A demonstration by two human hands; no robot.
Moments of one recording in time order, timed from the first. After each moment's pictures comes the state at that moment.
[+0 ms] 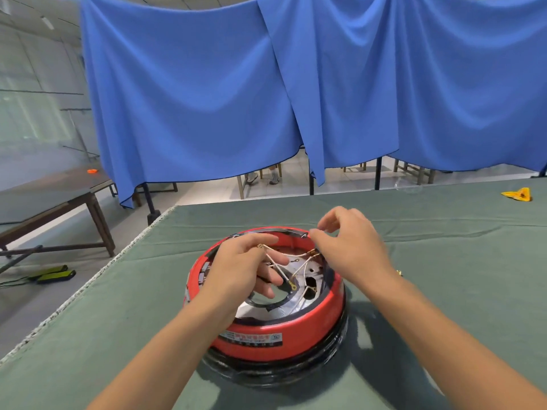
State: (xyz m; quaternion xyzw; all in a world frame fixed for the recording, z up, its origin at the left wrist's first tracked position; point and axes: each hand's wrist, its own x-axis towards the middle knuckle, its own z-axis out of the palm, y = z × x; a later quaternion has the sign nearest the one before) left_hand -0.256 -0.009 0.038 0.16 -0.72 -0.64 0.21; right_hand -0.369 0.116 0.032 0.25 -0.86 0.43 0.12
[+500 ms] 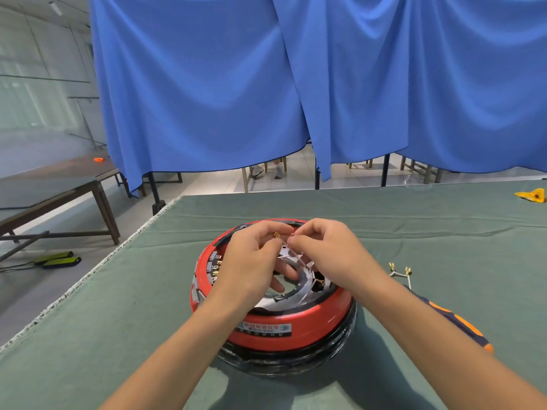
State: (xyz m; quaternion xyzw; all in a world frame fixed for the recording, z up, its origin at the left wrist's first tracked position) left_hand -0.253 -0.005 0.030 0.10 -0.77 -0.57 0.28; right_hand -0.335 0.098 0.036 0.31 -0.77 0.55 -0.09
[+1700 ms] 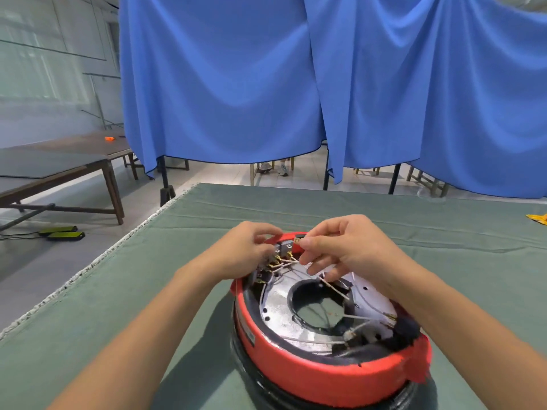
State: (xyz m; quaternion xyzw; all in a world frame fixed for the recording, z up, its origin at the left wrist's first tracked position) left_hand -0.245 -0.077 0.029 0.11 -0.92 -0.37 0.11; right_hand -0.314 0.101 0.062 0.32 -0.74 0.54 -0.24
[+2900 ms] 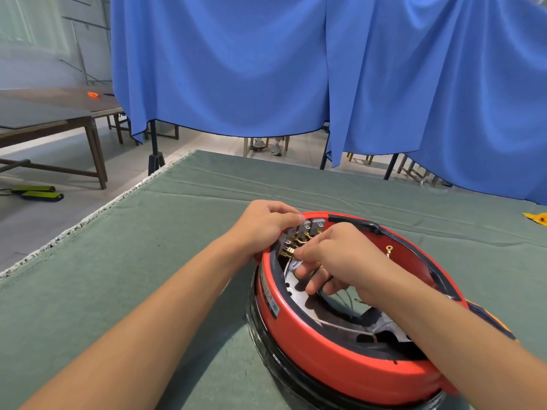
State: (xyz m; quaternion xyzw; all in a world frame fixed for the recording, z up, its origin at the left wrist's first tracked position) left_hand -0.258 -0.073 0.002 0.15 -0.76 -0.60 0.18; right_hand -0.287 0.066 0.030 0.23 -0.83 0.43 -0.27
